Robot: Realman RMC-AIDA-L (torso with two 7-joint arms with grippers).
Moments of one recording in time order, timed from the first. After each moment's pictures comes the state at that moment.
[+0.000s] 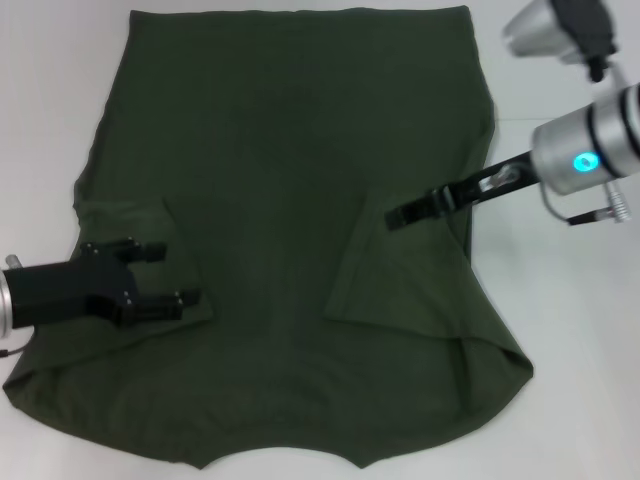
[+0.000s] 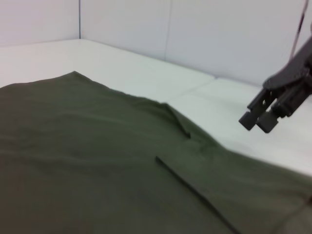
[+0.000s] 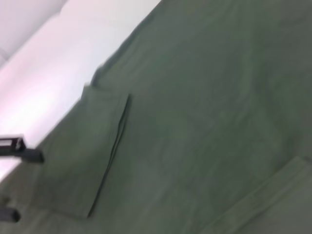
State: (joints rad) left arm -0.52 -2.01 0.68 0.60 2.02 1.37 -1.29; right arm 0.93 2.00 -0.84 -0.60 -2.40 -1.27 2.28
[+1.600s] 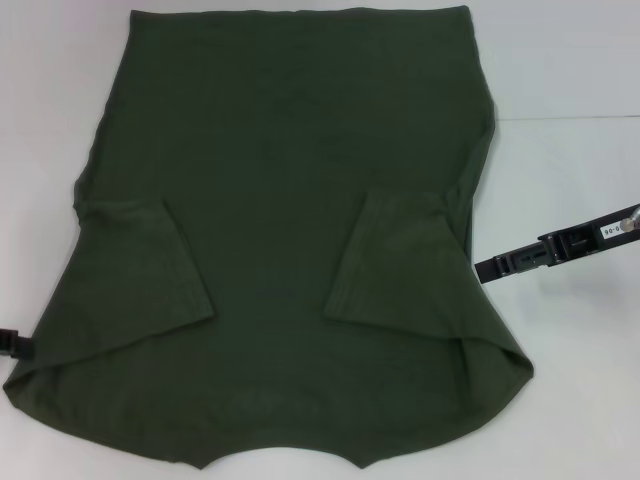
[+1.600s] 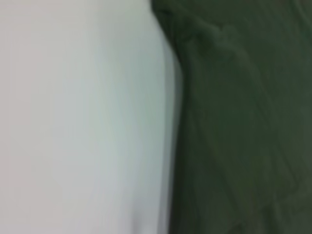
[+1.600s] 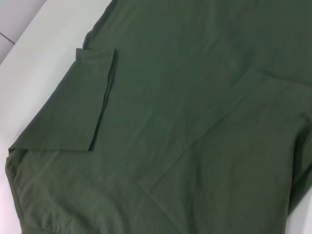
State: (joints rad) left arm -0.59 -1.88 0.39 0.80 2.73 1.63 -2.36; right arm 0.78 1.88 -0.80 -0.60 -2.35 -1.49 2.24
